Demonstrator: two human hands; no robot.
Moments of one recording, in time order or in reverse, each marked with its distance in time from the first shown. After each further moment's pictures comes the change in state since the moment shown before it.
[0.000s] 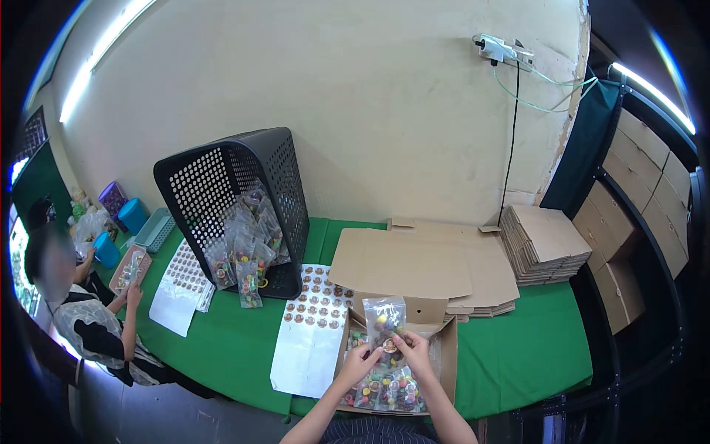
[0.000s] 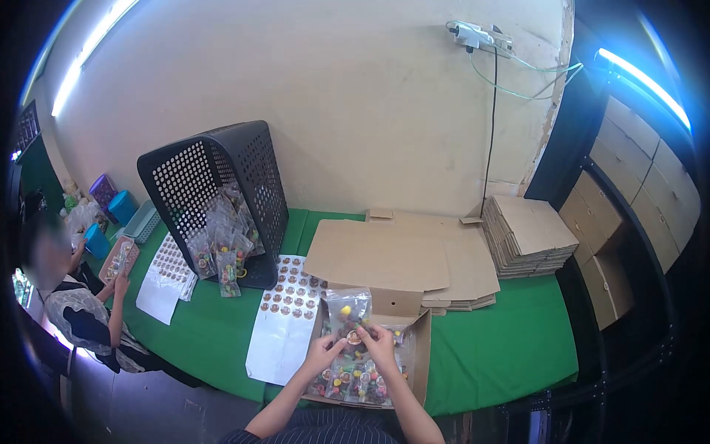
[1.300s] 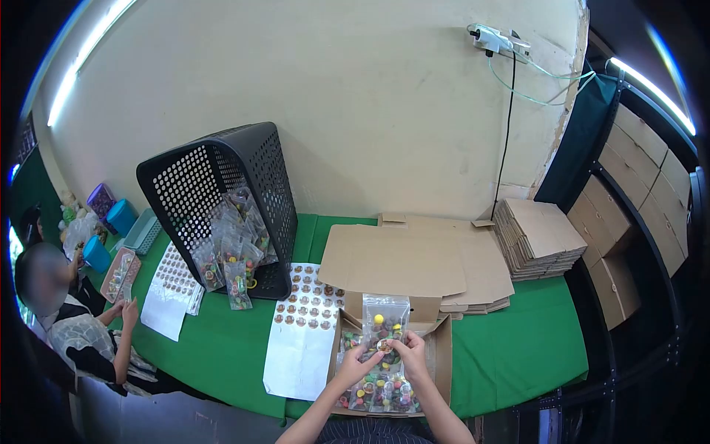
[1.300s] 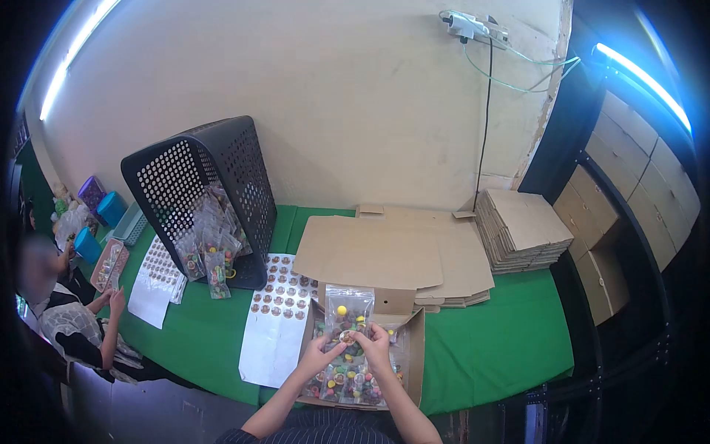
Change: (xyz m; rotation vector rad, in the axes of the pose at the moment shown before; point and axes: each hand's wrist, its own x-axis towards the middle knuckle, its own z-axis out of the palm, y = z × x) left_hand 0.009 0.012 0.003 0.040 -0.063 0.013; right_hand 0.002 -0.008 0.005 0.157 0.109 -0.052
